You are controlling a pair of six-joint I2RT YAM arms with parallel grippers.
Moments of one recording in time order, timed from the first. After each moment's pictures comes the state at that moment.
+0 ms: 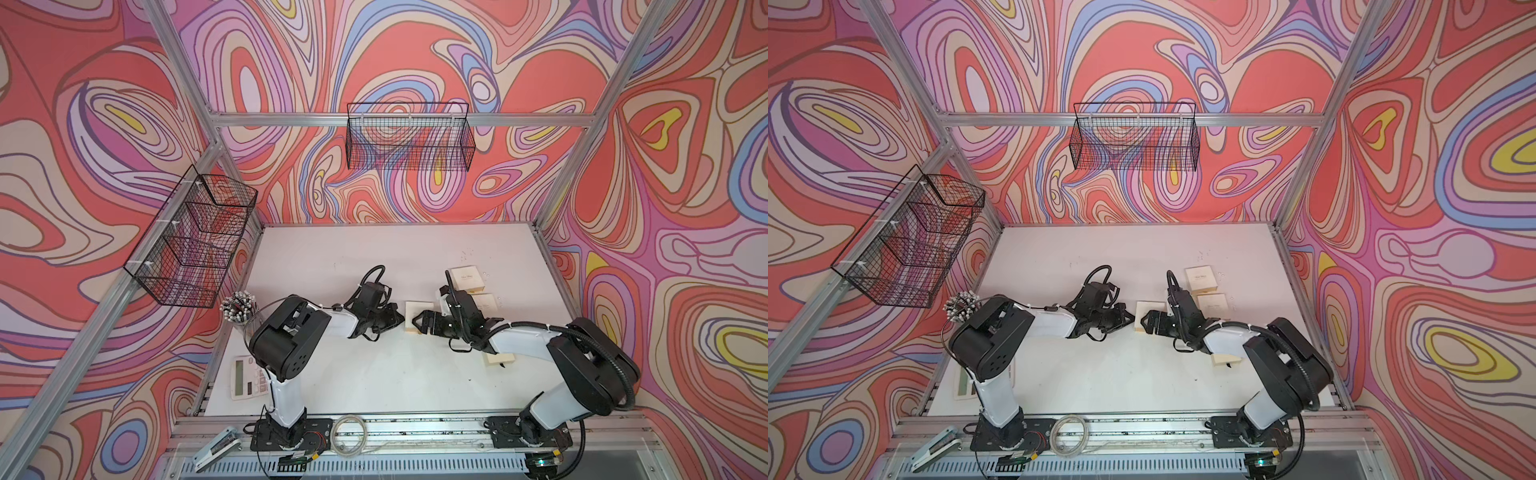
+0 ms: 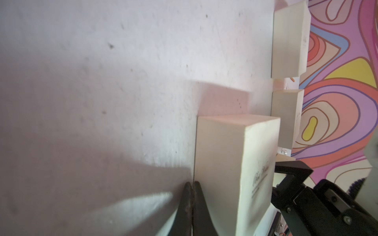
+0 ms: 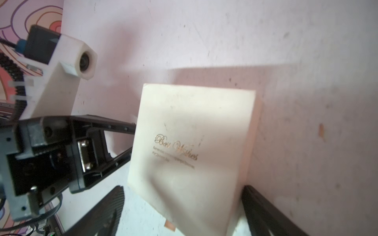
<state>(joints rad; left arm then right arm) -0.58 1.84 0.78 0.27 0.43 -0.90 0.60 1.53 0.59 0.18 -0.22 0.70</state>
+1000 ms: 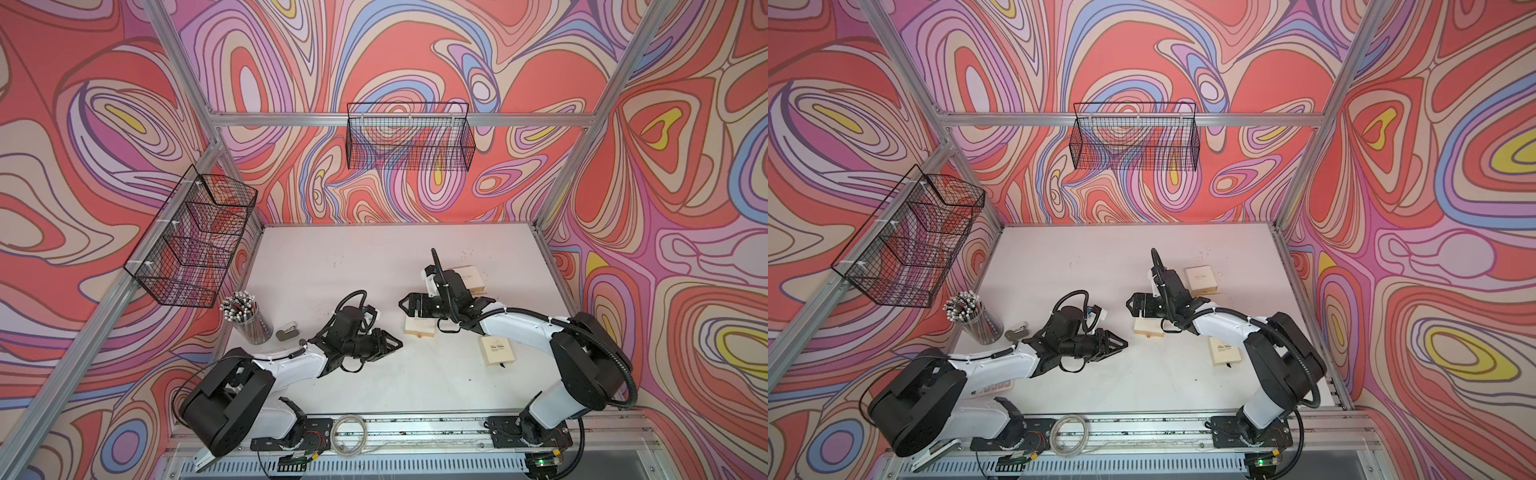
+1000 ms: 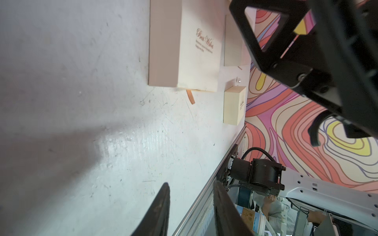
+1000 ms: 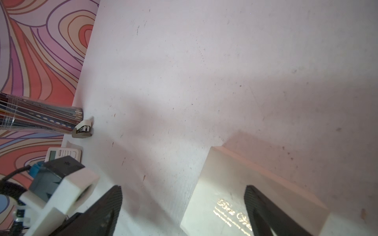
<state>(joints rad) -0.64 1.42 0.42 0.32 0.62 -1.05 0.62 1.62 0.90 0.01 -0.24 0.58</state>
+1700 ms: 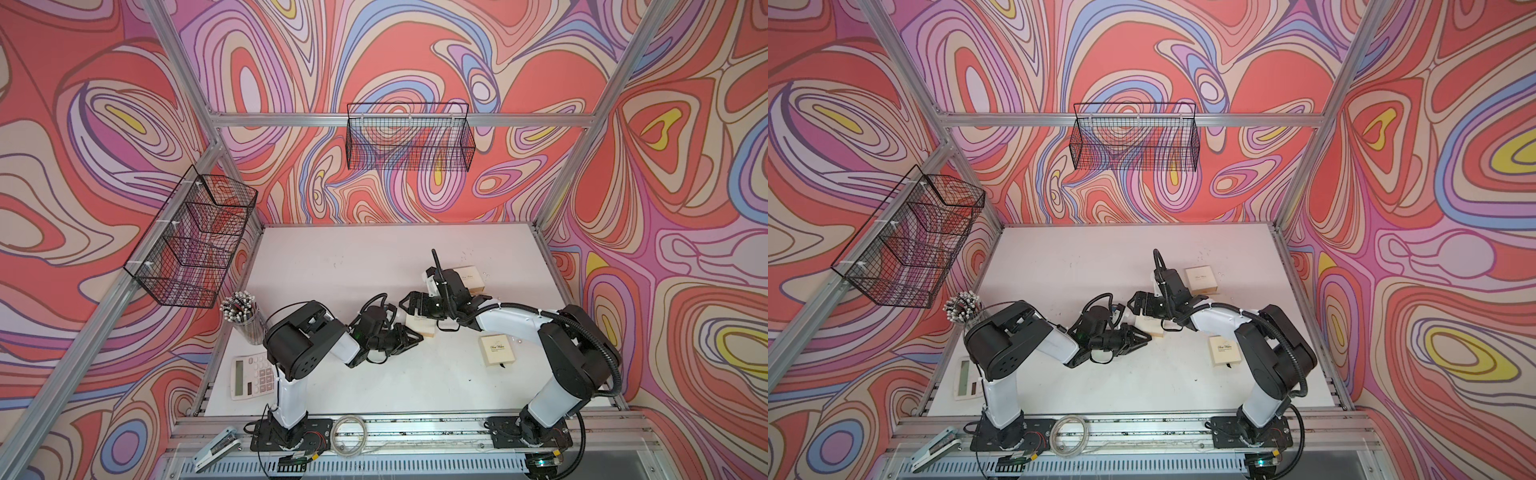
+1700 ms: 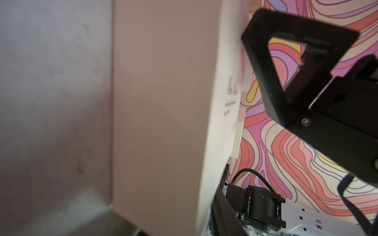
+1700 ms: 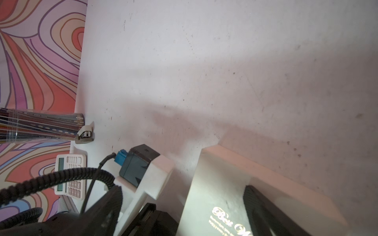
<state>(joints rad) -0.71 1.93 0.58 0.84 0.62 -1.23 0.58 1.68 0.91 0.01 -0.30 0.66</state>
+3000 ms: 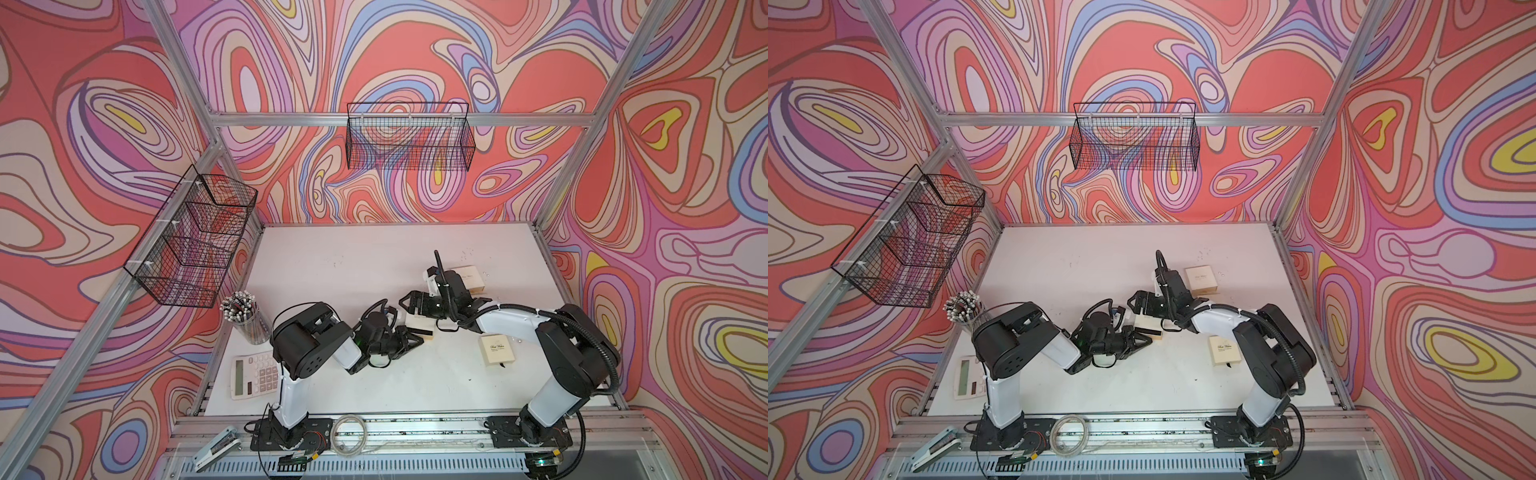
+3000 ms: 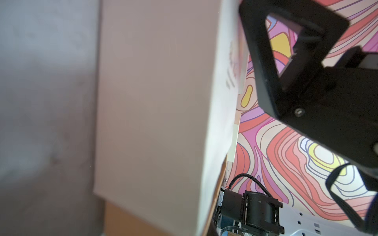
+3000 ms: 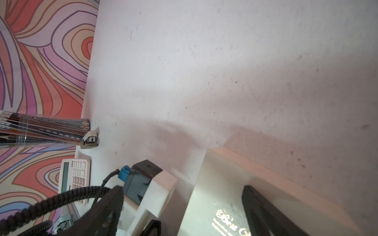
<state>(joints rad) -0.76 1.93 0.50 0.98 0.53 -1.29 0.58 1.69 0.86 0.12 -0.30 0.68</state>
